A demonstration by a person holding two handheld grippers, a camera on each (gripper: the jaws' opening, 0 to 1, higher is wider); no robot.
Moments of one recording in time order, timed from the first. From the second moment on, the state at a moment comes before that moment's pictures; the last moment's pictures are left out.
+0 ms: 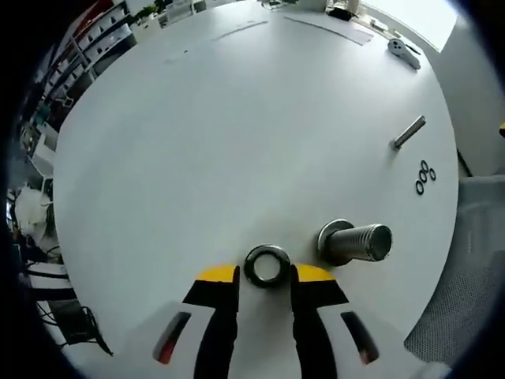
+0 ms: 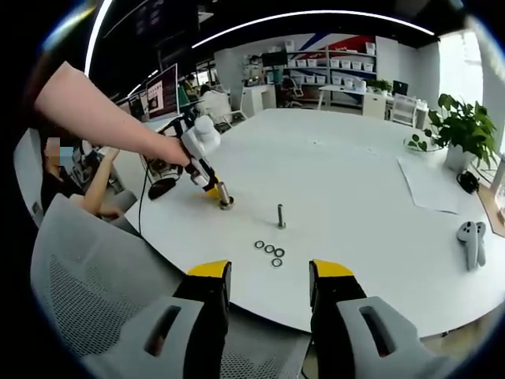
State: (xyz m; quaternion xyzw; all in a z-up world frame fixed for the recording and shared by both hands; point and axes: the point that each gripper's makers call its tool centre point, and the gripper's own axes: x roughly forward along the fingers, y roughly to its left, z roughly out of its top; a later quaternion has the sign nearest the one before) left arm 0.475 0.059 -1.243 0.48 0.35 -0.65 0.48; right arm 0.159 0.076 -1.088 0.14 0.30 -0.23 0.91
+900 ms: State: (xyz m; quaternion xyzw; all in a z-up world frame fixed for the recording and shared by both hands) left arm 0.460 0.111 -1.243 0.51 0.39 -0.61 0.47; right arm 0.163 0.081 -1.088 0.13 0.31 -0.22 0.92
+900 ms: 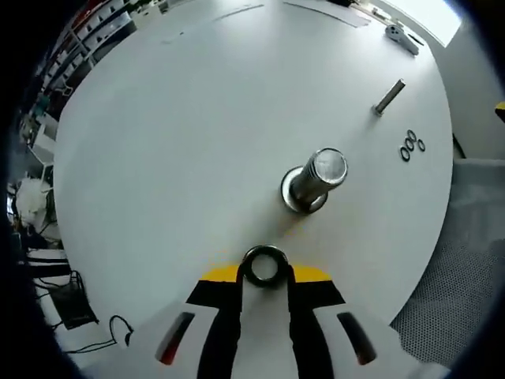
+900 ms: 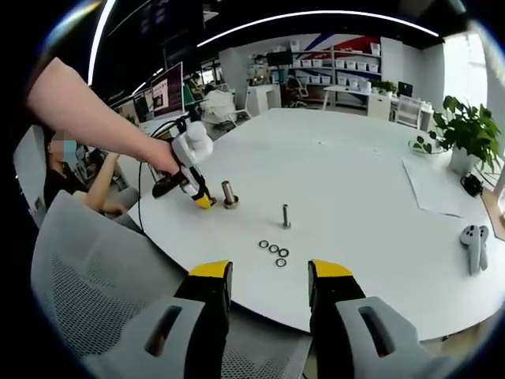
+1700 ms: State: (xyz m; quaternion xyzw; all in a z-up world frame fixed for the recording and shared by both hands) left arm 0.438 0.152 -1.243 0.51 0.42 -0.59 0.46; right arm 0.169 0.087 -1.085 0.13 0.30 -0.20 0.92
